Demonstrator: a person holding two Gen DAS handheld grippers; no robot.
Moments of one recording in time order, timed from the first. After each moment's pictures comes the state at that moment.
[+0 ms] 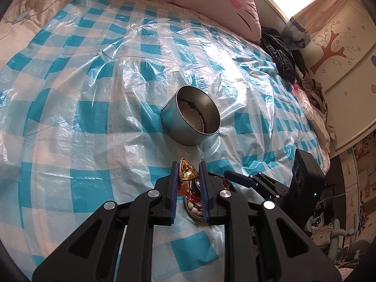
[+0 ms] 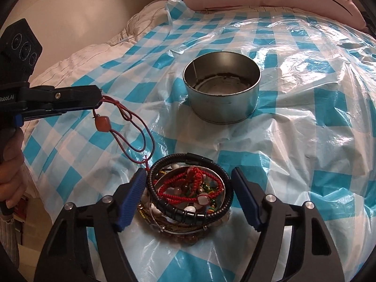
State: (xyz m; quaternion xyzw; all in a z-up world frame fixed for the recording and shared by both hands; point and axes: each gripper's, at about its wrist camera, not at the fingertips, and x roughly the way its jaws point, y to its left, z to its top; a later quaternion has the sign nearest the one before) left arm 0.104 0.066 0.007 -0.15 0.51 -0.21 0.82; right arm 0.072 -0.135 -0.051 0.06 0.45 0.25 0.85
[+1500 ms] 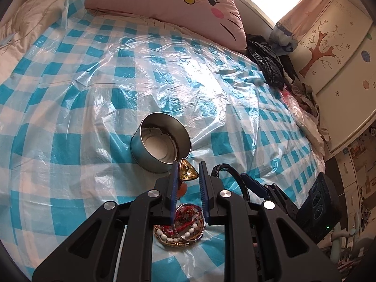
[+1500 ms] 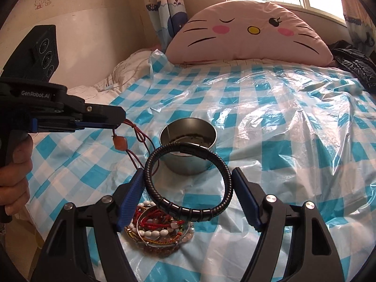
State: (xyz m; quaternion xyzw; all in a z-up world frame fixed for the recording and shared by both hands) left arm 0.123 0.023 0.039 -0.14 0.46 -0.24 0.84; right arm 0.050 -0.170 -0.001 0.06 0.30 0.16 0.94
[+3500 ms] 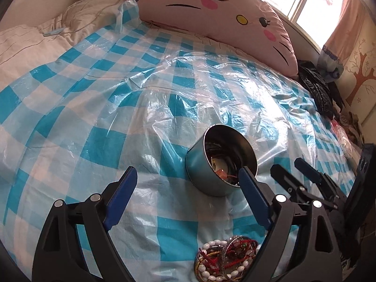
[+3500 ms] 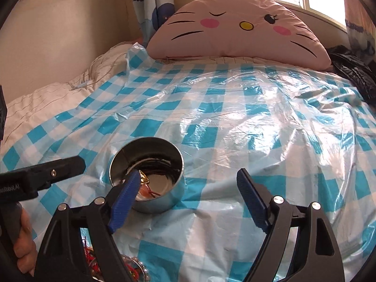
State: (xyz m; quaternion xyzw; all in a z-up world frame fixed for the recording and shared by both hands) left arm 0.131 0.032 -0.021 -0.13 0.42 -0.06 0.90; right arm 0.132 -0.184 -0.018 0.04 0.33 0.12 0.93
